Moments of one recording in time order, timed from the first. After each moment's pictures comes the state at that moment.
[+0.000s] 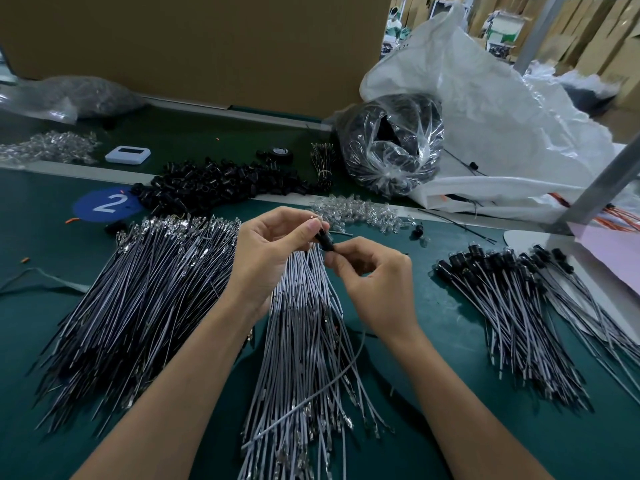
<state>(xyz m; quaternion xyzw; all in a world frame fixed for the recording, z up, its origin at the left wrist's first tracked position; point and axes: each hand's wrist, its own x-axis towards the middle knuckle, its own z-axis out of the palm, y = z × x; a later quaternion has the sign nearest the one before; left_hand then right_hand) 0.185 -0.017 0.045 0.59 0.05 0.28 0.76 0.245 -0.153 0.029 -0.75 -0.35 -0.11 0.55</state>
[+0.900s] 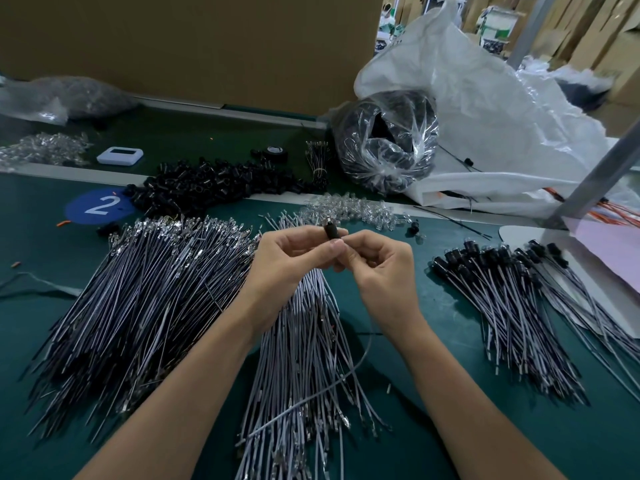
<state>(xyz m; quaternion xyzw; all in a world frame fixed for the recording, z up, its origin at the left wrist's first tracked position) 0.185 -0.031 0.037 0.63 0.00 0.20 0.75 0.249 -0.157 0.035 -0.65 -0.33 0.01 0.69</state>
